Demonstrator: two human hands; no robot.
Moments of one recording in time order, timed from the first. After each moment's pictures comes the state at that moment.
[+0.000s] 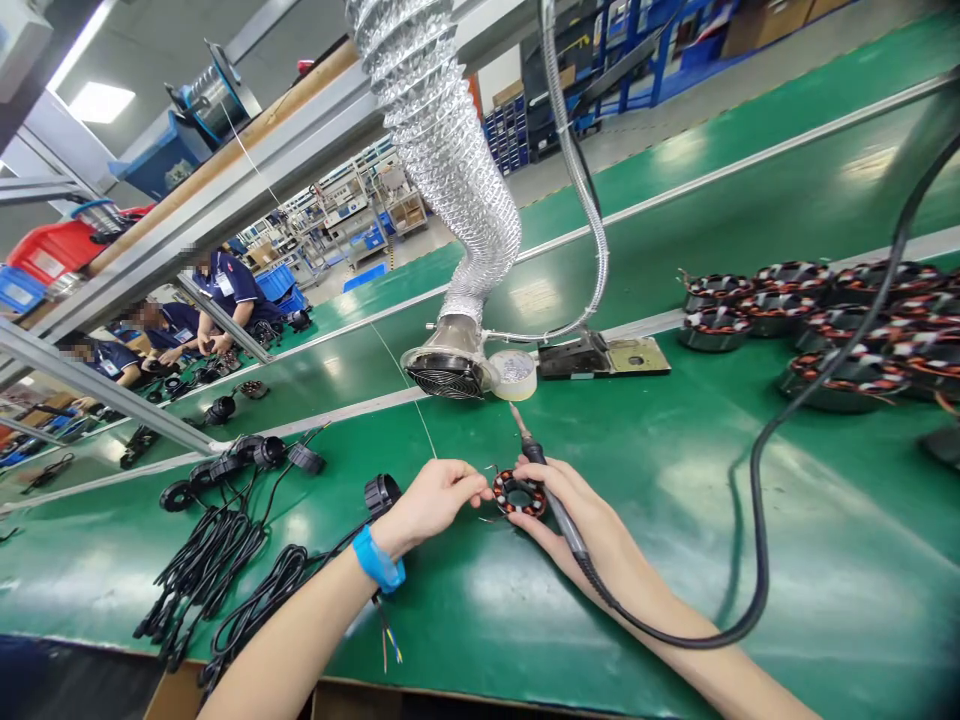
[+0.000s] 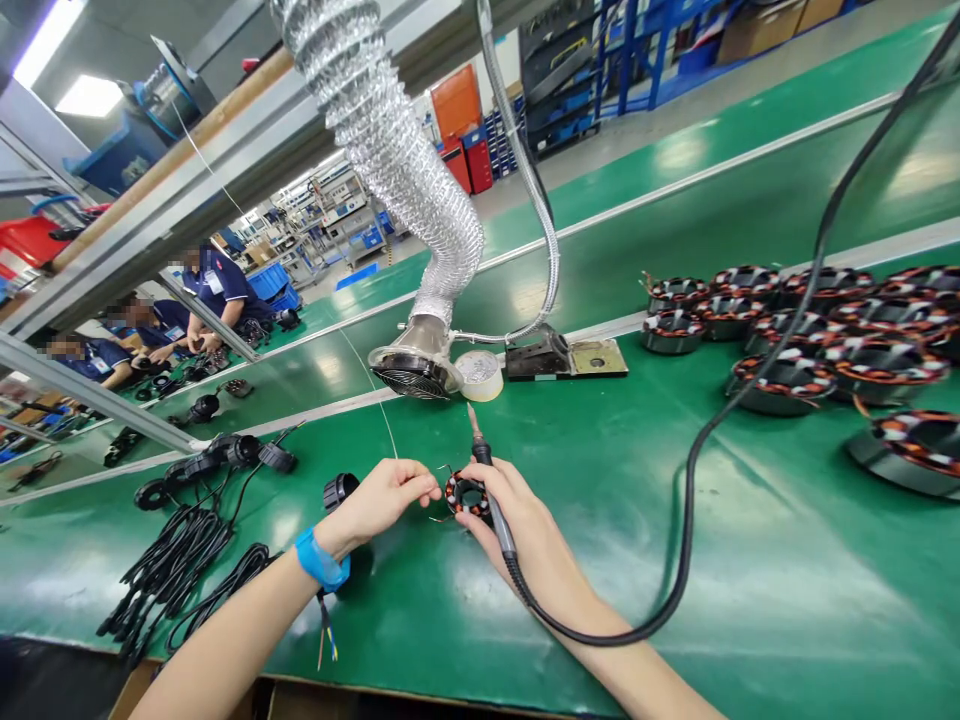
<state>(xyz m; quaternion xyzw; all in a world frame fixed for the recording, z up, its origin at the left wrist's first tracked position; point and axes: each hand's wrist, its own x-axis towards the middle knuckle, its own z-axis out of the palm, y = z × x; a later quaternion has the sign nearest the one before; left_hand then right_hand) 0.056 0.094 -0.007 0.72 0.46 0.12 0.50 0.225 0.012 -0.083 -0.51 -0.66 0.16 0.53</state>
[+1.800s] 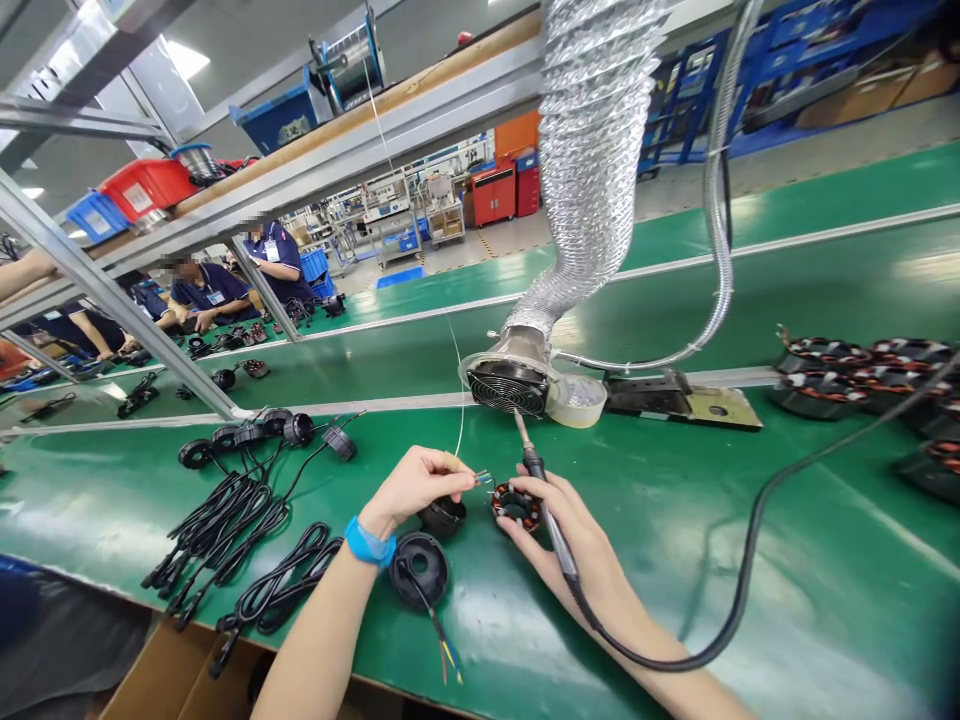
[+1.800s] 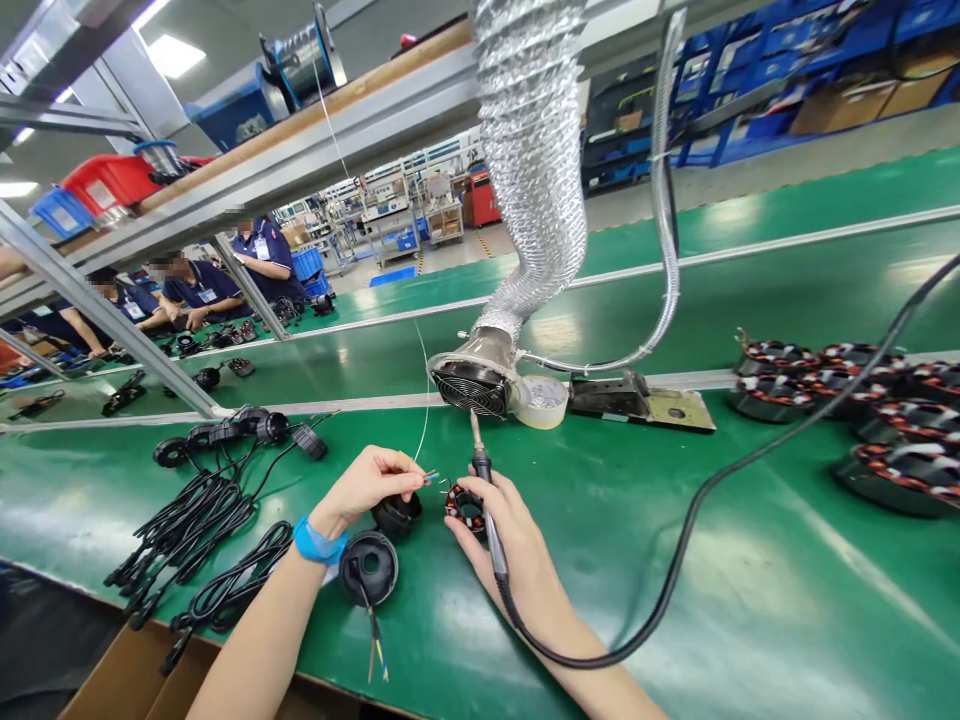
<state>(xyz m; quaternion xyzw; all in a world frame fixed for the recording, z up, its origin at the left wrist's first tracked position) -0.035 0.126 -0.005 0.67 0.40 0.27 0.56 0.157 0.039 -0.072 -0.49 -0.68 0.12 0.53</state>
